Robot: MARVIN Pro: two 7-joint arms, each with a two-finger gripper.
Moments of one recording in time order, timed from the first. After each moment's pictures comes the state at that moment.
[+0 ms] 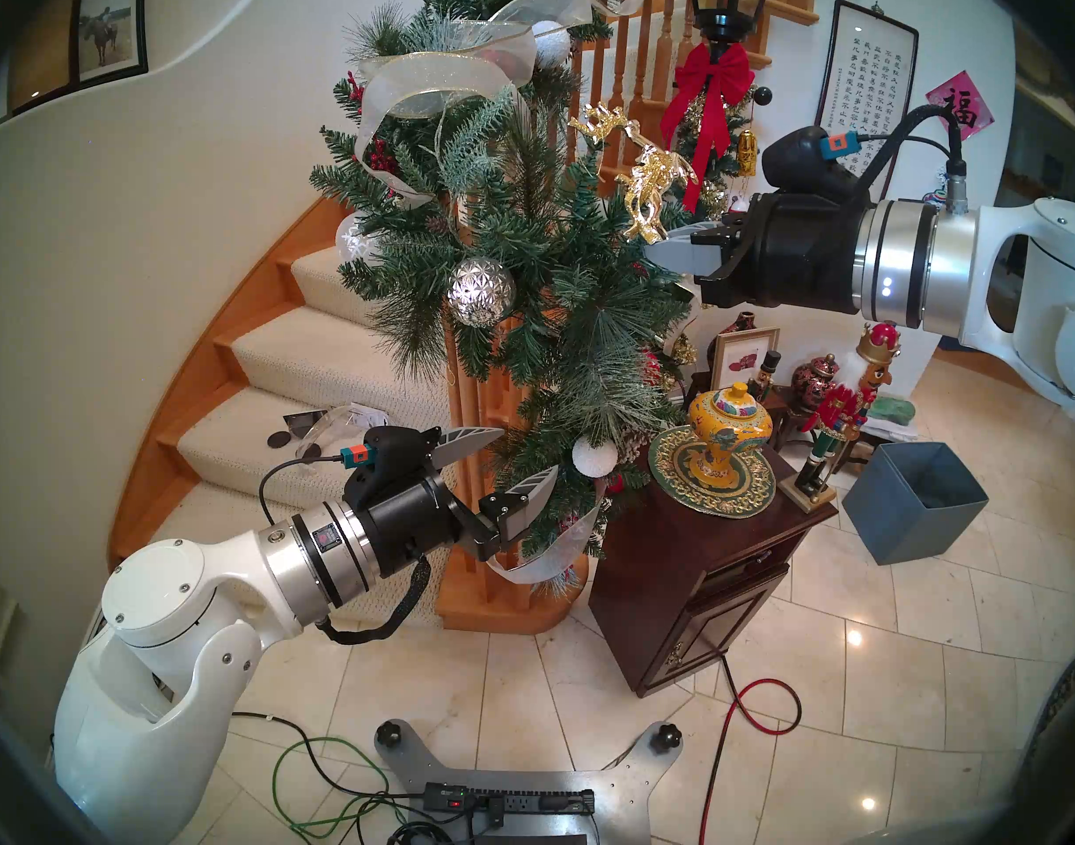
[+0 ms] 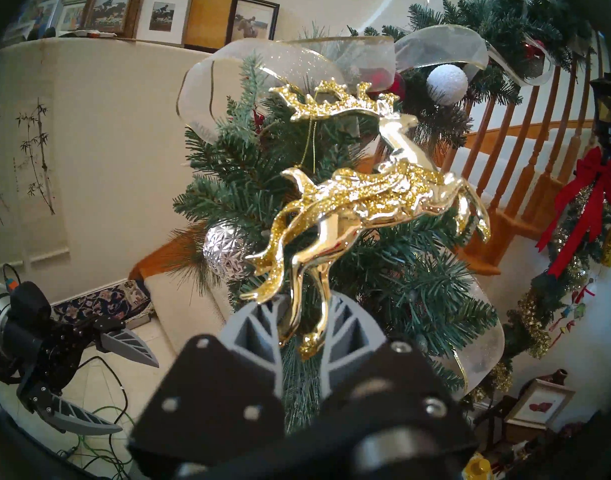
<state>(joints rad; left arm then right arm) 2.09 -1.06 -1.67 -2.39 -0.61 0.35 -0.52 -1.33 -0.10 1.66 -2.40 1.57 0.54 -0.06</state>
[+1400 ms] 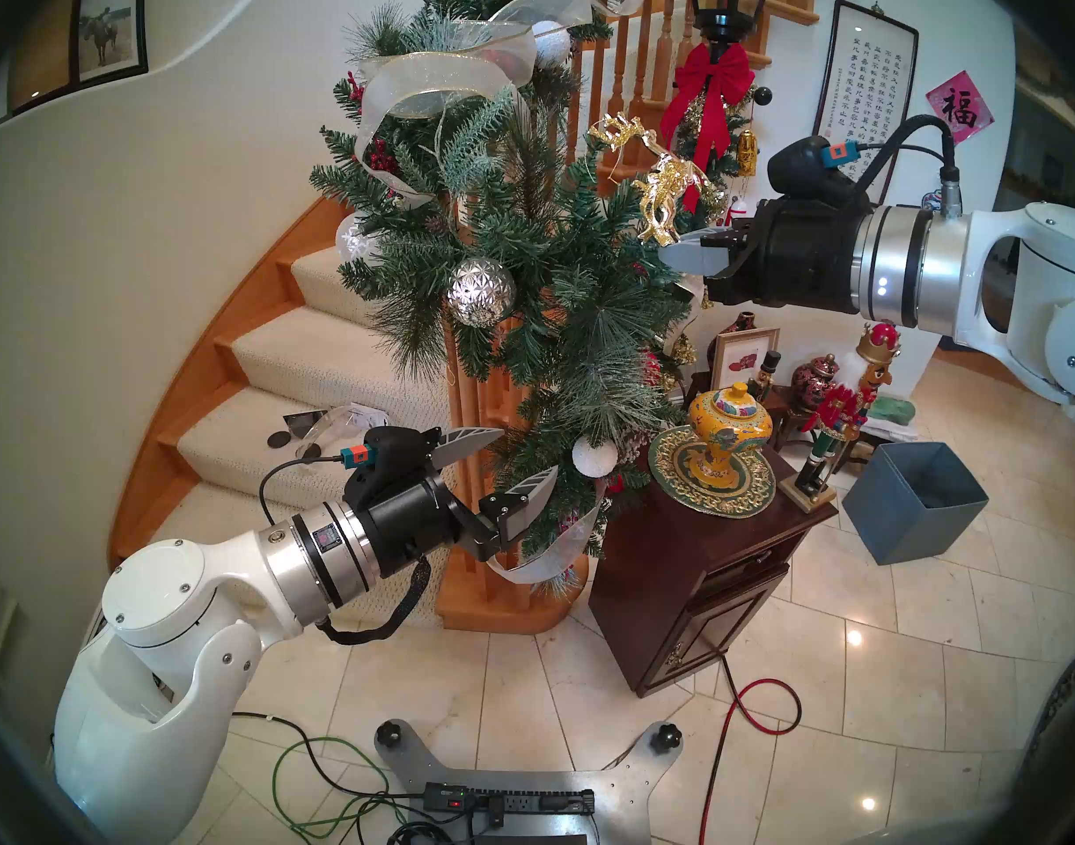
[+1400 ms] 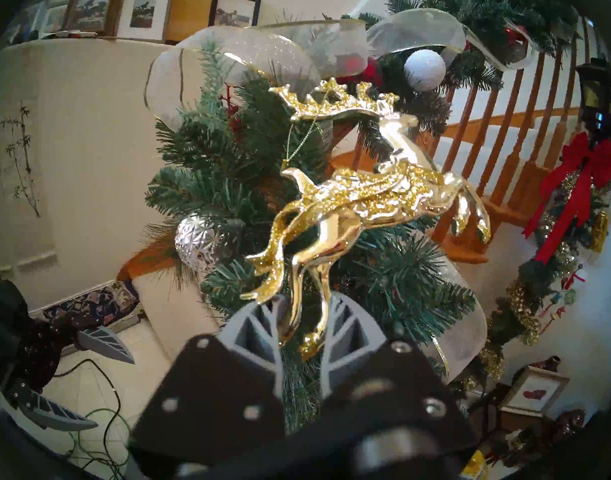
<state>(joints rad) 2.09 -1.06 -1.67 -2.39 -0.61 0.35 -0.52 -1.31 -0.10 1.61 -2.37 1.56 0.55 -0.08</state>
